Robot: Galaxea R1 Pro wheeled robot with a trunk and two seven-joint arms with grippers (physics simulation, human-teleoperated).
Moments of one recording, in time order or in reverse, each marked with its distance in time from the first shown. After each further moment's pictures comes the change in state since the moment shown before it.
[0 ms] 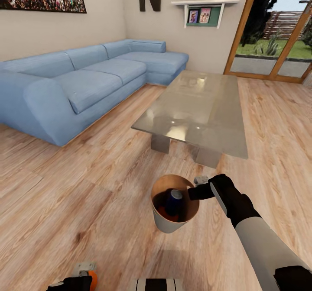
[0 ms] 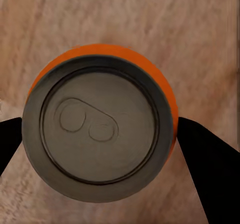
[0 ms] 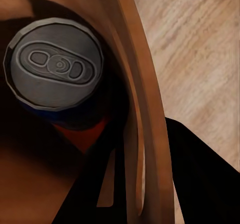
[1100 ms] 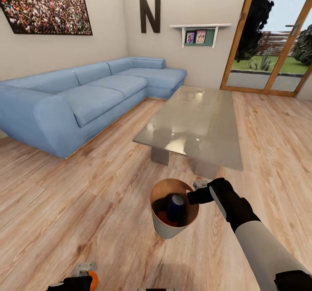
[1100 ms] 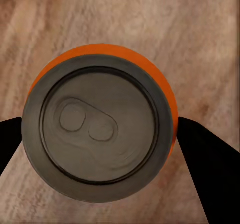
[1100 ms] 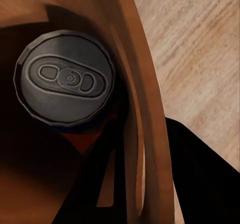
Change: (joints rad) left arm 0.000 0.000 -0.001 0.001 0.000 -0.001 -0.001; right arm 0.026 0.005 0.006 0.001 0.001 0.002 0.000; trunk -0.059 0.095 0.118
